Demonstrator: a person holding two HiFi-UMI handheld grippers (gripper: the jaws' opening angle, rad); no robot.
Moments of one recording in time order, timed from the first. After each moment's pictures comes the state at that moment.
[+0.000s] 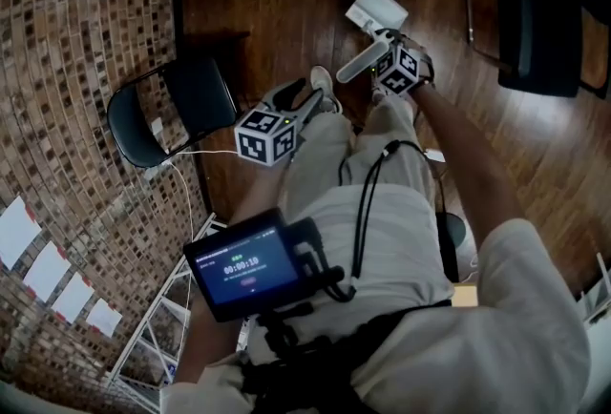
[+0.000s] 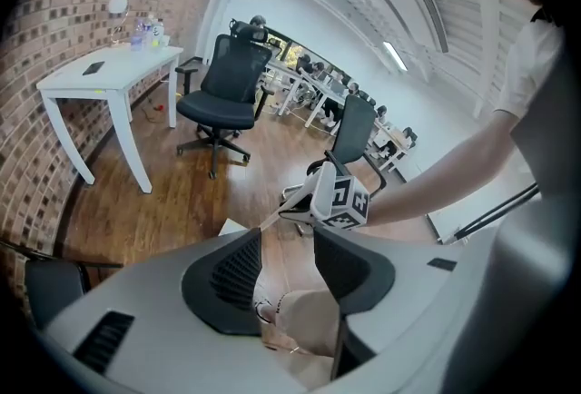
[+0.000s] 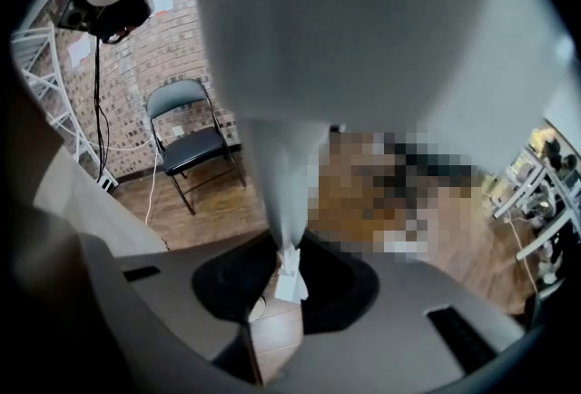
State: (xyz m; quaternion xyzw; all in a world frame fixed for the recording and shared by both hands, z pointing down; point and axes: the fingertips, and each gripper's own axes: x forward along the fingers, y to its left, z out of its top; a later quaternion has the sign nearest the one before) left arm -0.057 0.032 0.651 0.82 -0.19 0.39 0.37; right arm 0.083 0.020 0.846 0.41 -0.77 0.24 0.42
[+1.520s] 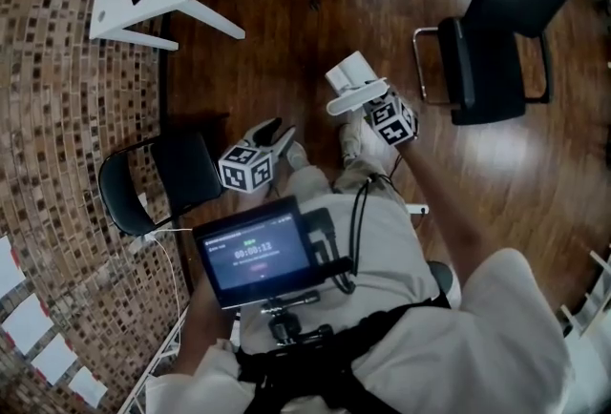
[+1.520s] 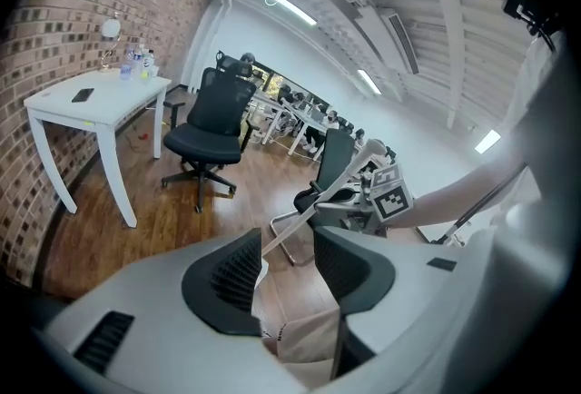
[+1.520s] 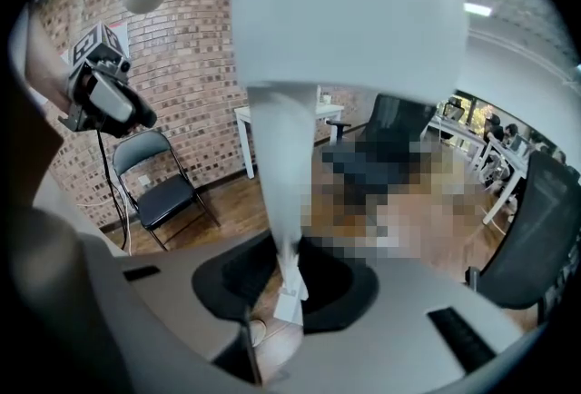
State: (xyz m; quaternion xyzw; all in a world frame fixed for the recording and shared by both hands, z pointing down) left arm -0.060 -0.006 0.608 0.88 -0.16 0.30 0.34; right arm 0.143 0.021 0.701 0.55 -0.72 0.26 0.33
